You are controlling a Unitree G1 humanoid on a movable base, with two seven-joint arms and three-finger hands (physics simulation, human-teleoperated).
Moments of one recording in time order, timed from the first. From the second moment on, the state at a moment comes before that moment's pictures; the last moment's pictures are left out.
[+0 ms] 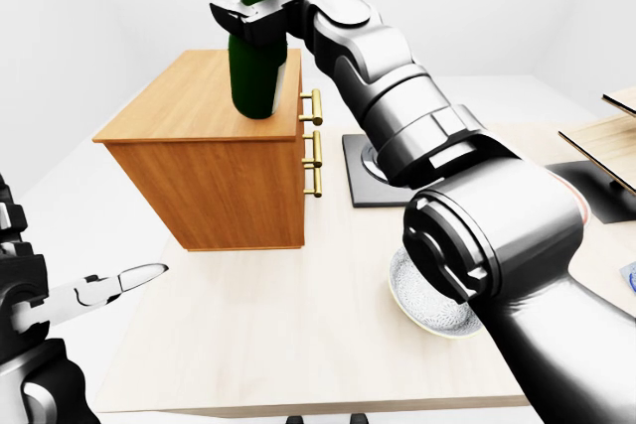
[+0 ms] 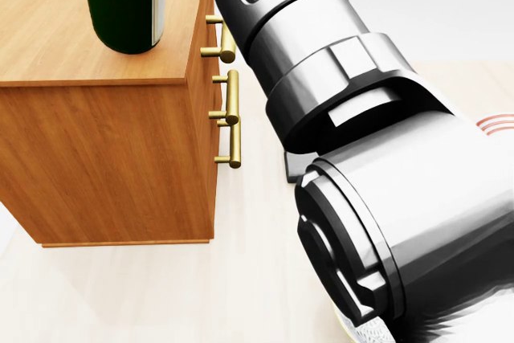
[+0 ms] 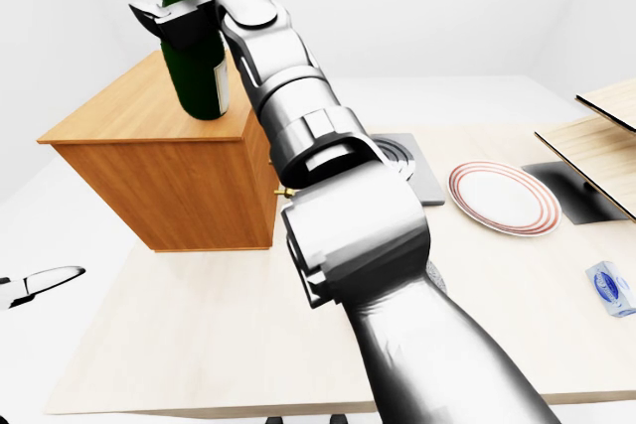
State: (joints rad) left arm 0.10 0.07 0.63 -0.80 -0.20 0.09 -0.10; right arm -1.82 0.04 -0.18 1.34 0.04 0.09 0.13
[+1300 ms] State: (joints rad) left arm 0.11 0.06 0.62 -0.78 -0.19 0.09 -0.11; right arm -1.82 0.04 -0.20 1.33 -0.05 0.09 0.13
